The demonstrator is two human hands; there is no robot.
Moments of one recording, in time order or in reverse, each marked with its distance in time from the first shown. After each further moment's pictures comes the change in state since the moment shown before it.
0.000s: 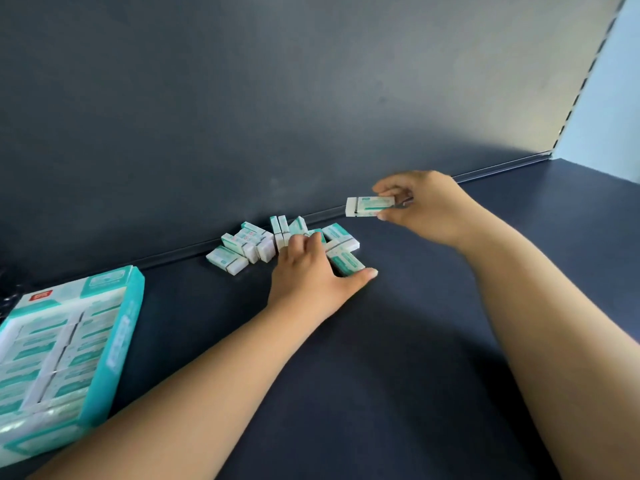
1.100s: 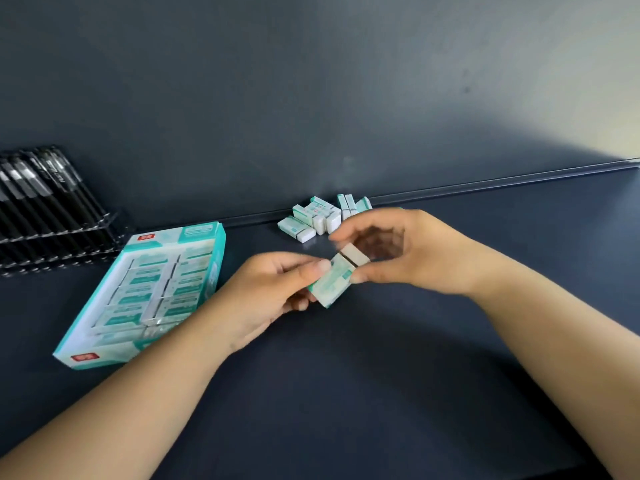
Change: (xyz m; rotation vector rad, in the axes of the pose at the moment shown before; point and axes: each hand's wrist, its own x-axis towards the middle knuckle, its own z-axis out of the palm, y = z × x) left_hand -0.076 -0.078 -0.071 -1.085 -0.193 -0.169; right_hand -0.054 -0.085 0.044 0.657 -0.524 -0.301
